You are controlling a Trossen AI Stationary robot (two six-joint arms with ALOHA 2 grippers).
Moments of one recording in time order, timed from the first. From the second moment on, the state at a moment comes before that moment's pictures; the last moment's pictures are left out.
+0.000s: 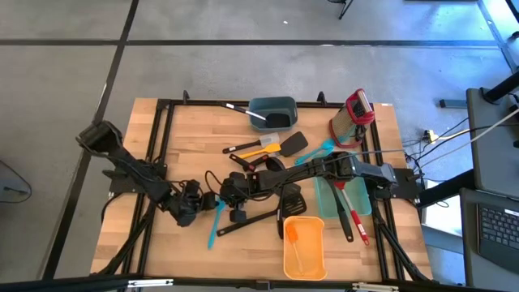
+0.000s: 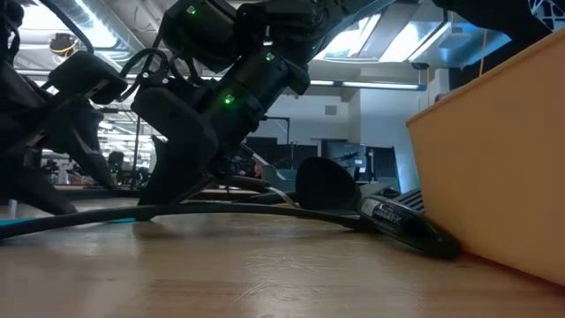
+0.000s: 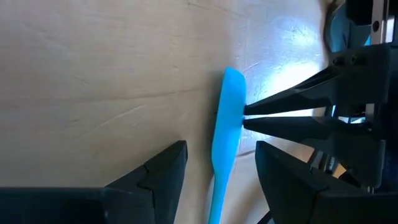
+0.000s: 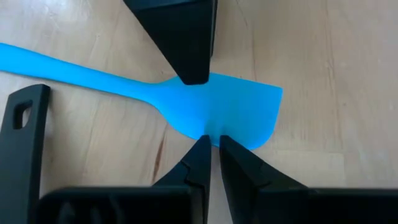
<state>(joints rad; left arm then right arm) -0.65 1.42 0.37 0.05 -0.59 -2.17 0.18 2.48 1.86 -0.34 -0.06 0.12</state>
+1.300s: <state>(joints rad) -0.65 1.55 0.37 0.32 -0.59 -2.16 0.16 2.48 1.86 -0.33 -0.06 0.13</state>
